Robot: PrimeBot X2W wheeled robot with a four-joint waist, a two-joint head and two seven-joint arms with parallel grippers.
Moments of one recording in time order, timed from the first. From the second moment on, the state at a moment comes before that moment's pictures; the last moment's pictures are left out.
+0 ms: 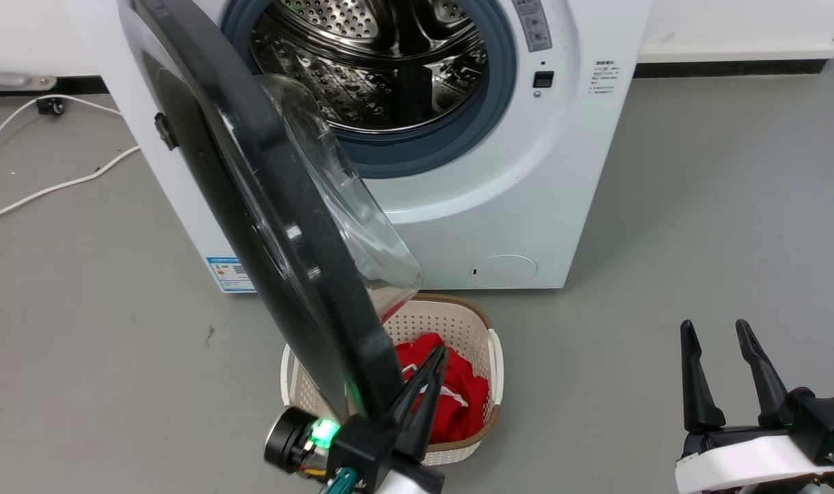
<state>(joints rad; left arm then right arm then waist) -0.07 0.06 -0.49 0.11 -0.12 0.05 -0.27 0.04 -0.05 -0.05 0.07 0.16 0.13 -0.26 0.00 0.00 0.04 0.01</state>
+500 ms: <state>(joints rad) 0.13 0.14 -0.42 -0.06 -0.13 0.14 -0.26 0.05 -0.05 -0.06 0.07 0.16 0.13 -0.26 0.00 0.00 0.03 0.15</state>
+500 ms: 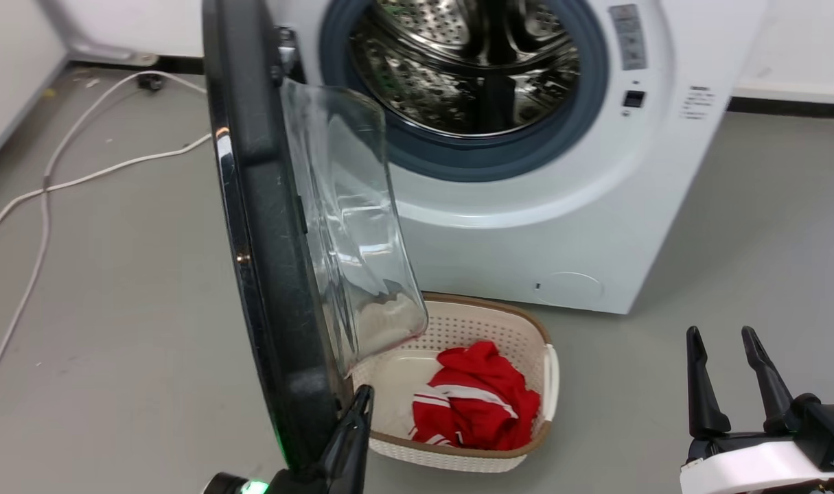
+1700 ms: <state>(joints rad) -0.06 0.43 0.23 0.16 -0.32 0.15 -0.26 -0.01 -0.05 -0.06 0.01 0.13 0.13 -0.23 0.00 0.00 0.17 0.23</state>
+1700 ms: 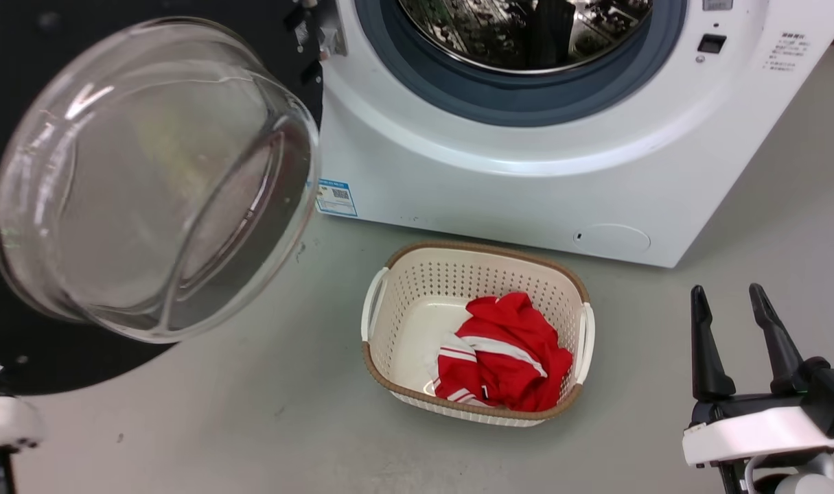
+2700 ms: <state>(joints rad) -0.03 0.30 0.46 0.23 -0.15 -0.02 -0.26 -0.01 -0.05 -0.05 0.05 0.15 0.13 -0.25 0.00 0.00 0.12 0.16</state>
